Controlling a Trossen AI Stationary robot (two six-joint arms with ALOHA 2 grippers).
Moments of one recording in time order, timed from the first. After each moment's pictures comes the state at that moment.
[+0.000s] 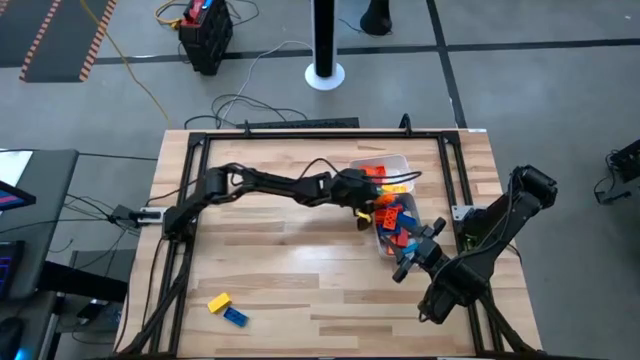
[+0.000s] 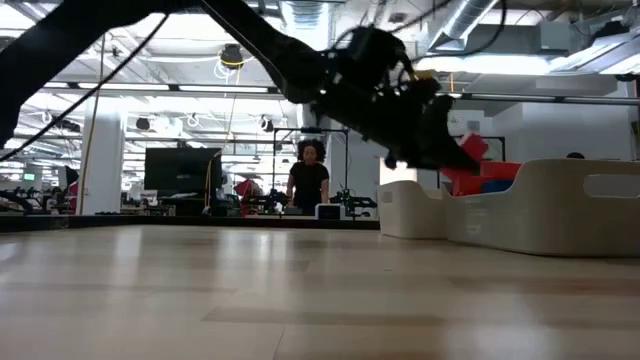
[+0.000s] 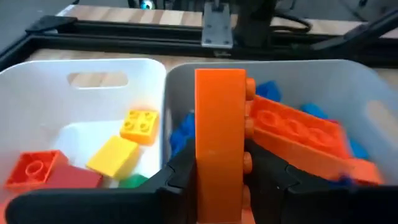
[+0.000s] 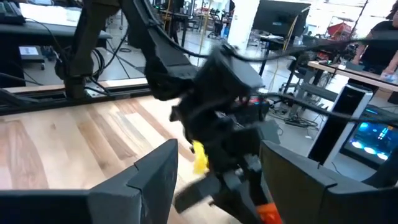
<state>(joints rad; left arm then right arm) 0.14 2.24 1.62 0.25 0.07 0.02 0.84 1.49 1.14 -1.21 1.47 1.41</state>
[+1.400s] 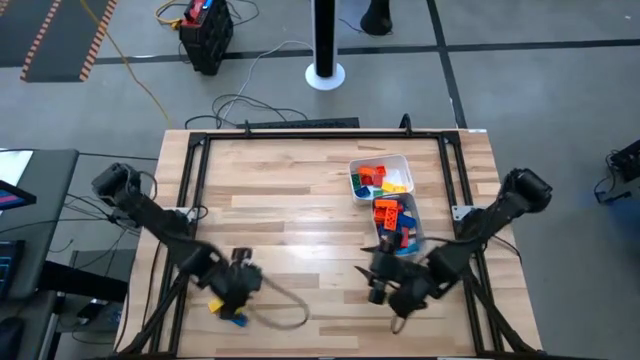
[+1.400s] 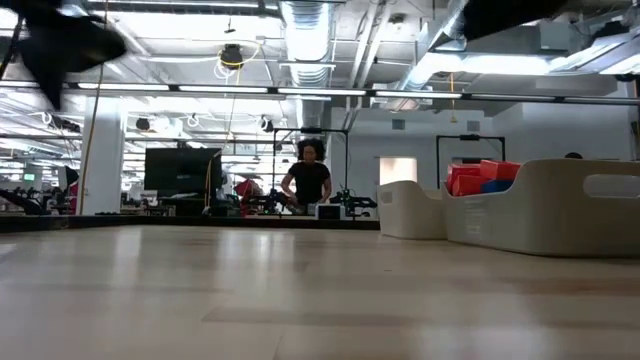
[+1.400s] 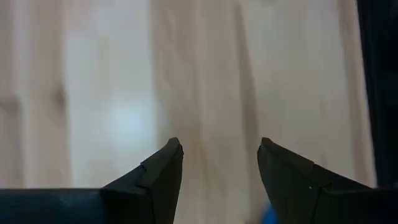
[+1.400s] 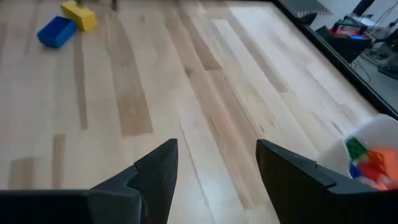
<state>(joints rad) -0.63 1.41 1.03 -0.71 -0.19 -0.53 0.73 1.53 1.14 -0.62 0.91 0.70</state>
